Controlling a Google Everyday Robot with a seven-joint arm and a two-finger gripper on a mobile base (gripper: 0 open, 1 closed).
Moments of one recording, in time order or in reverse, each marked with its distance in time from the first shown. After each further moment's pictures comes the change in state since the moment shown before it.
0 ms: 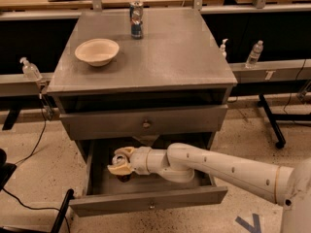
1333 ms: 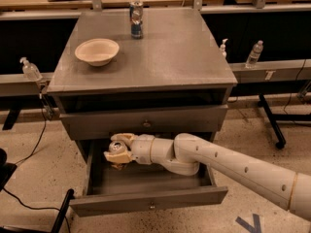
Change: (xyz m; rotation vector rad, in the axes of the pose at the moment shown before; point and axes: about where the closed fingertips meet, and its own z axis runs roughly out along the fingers) arm -0.087 0.006 -0.034 -0.027 -0.172 -0.029
